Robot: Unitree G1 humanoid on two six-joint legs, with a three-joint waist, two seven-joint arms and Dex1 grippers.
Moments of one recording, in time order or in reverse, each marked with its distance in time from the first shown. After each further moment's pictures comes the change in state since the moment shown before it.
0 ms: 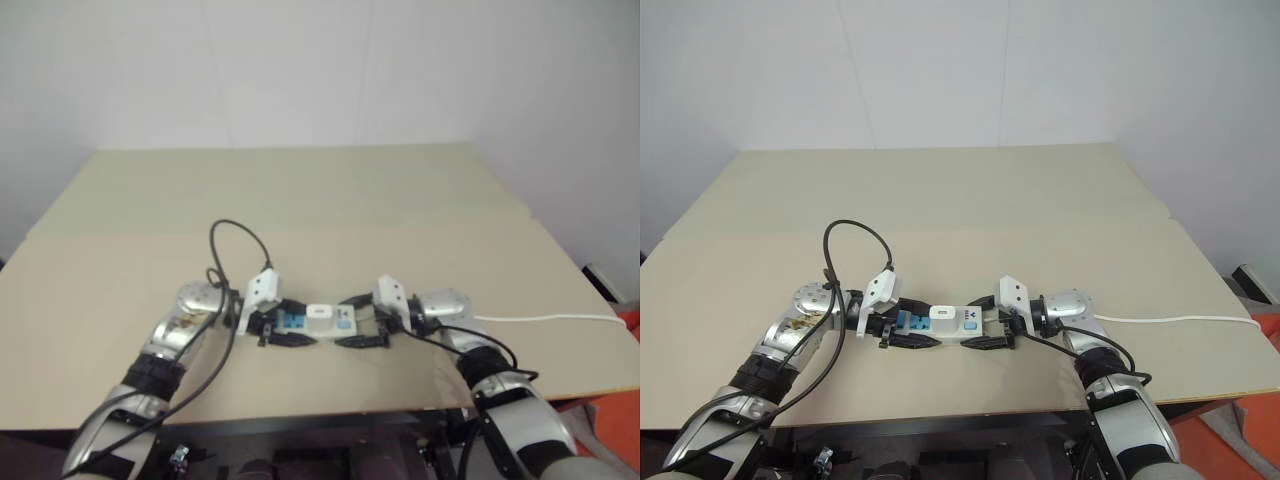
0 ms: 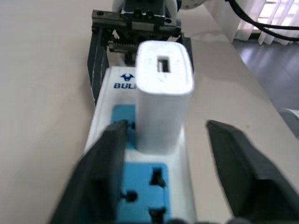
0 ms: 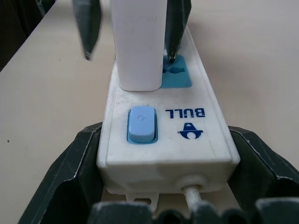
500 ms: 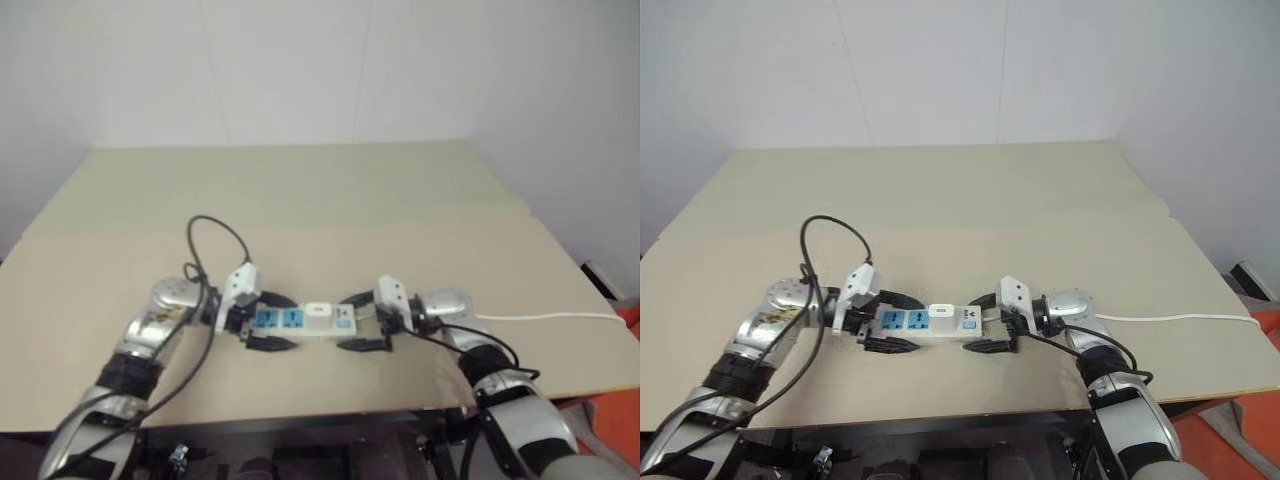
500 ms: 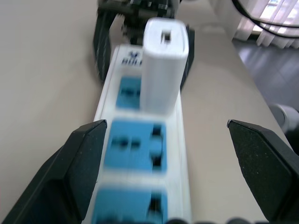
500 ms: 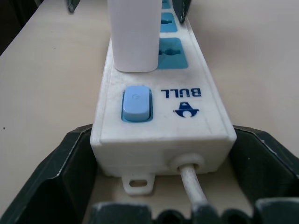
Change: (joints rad) left arm 0.016 0.141 0.085 -0.072 -0.041 0.133 -0.077; right arm -0.013 -0.013 -0.006 0.017 -0.009 0.010 0.002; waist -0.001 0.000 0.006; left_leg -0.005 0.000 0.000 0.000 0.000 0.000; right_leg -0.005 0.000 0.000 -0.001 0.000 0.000
